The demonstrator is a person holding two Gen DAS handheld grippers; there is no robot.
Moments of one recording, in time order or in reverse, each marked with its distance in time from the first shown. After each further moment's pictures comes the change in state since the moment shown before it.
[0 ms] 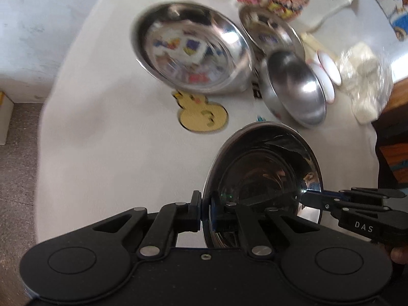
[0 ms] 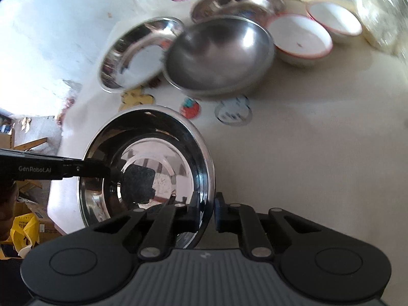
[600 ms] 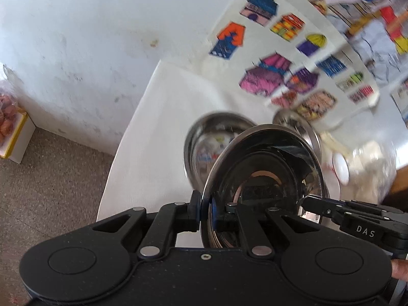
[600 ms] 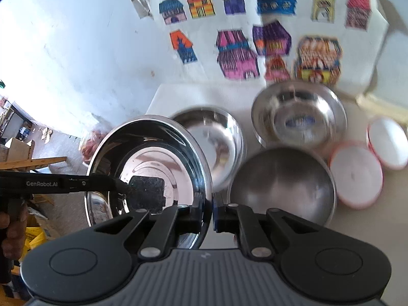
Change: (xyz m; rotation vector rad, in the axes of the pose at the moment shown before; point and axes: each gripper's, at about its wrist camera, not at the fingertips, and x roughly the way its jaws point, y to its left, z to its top) left arm -0.053 0.041 0.079 -0.145 -0.263 0.036; right arm -0.009 0.055 0.117 -0.129 -0.186 0.068
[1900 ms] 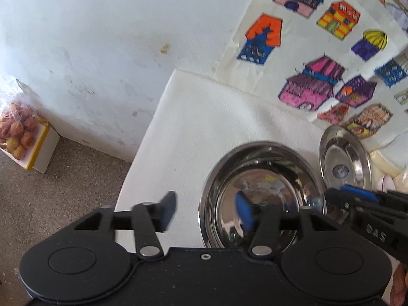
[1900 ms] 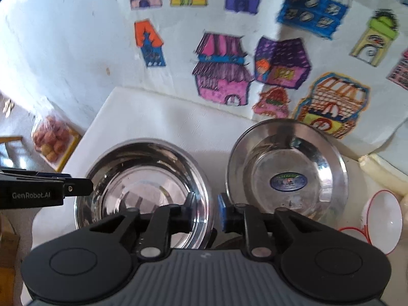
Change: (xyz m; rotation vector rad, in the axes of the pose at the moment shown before) left arm 0.067 -0.010 0.039 0.002 0.000 0.199; right arm 0.077 -0.001 0.065 -0.120 0.041 -0.212
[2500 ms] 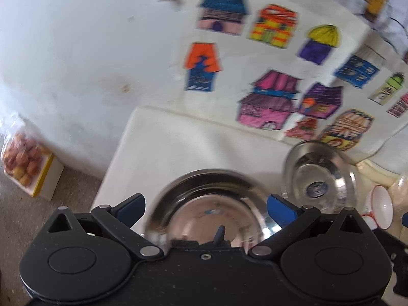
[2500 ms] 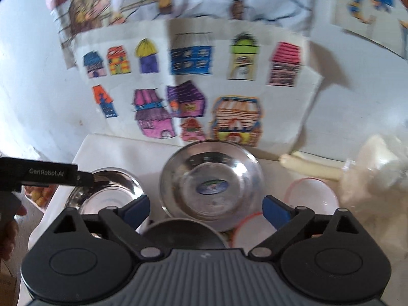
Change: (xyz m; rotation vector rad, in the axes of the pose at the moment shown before) left arm -0.005 -0.089 0.006 0.084 -0.111 0.062; right arm -0.081 -0.079 -0.035 0.140 -0.208 -0.068
